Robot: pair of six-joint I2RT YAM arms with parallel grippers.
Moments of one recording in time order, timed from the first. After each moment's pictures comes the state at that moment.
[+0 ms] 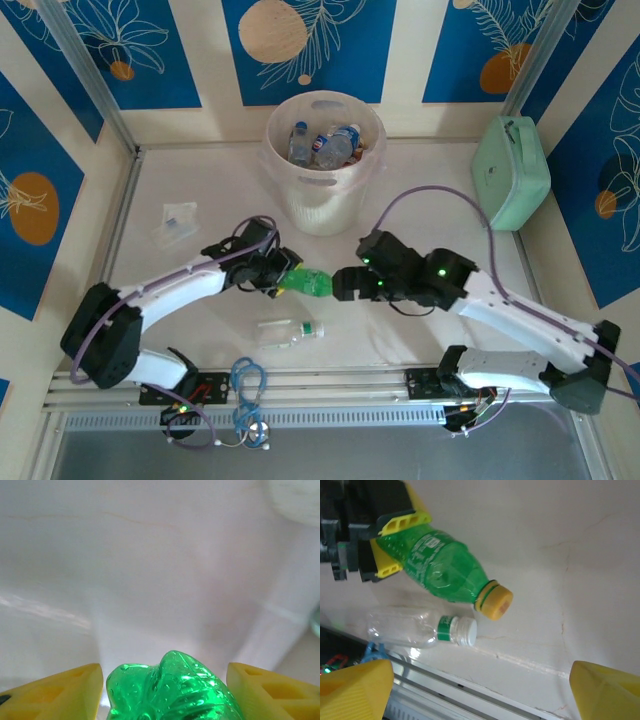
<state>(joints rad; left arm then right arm) -0.67 1.37 0.85 -0.43 0.24 -1.45 0.97 1.05 1.11 -1.03 0.09 0.84</state>
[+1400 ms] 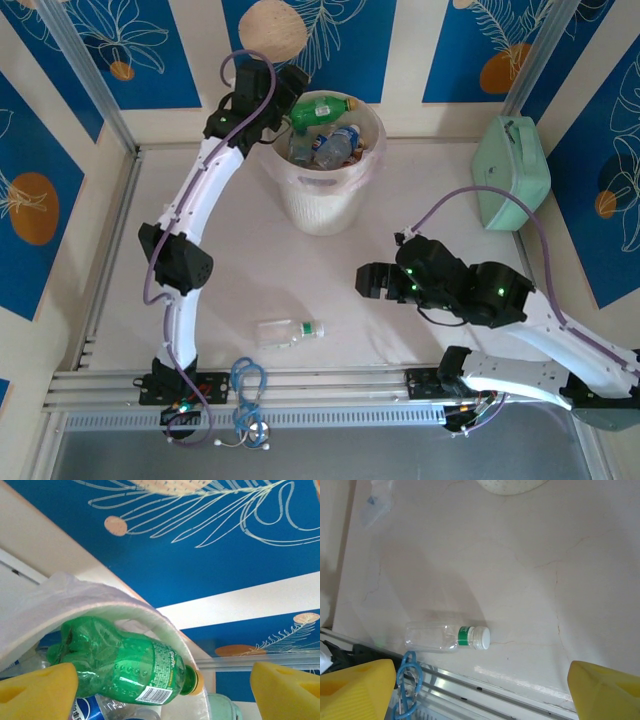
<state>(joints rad) -0.43 2.12 2.41 -0.63 -0.03 -1.11 1.03 0.89 1.16 -1.13 0.18 0.94</state>
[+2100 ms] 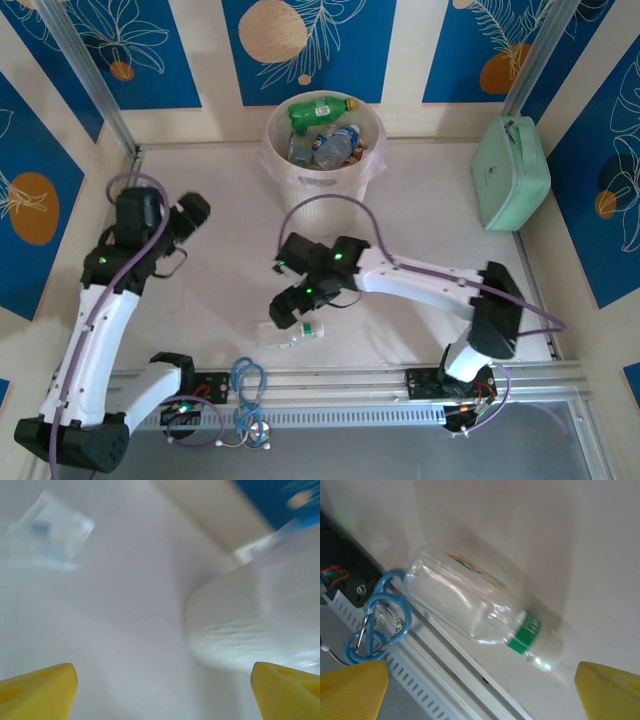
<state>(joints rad) -0.15 0.93 1.09 -0.86 -0.01 -0.82 1.13 1.65 1.39 -0.95 -0.18 0.44</state>
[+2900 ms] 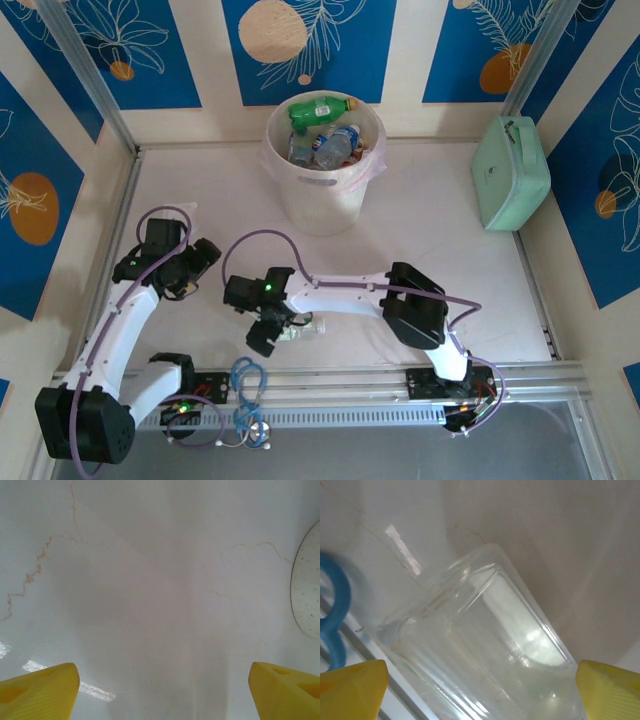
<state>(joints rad) -0.08 0.98 0.79 -0.84 0.09 -0.85 1.29 2.05 1.62 -1.02 0.03 0.23</state>
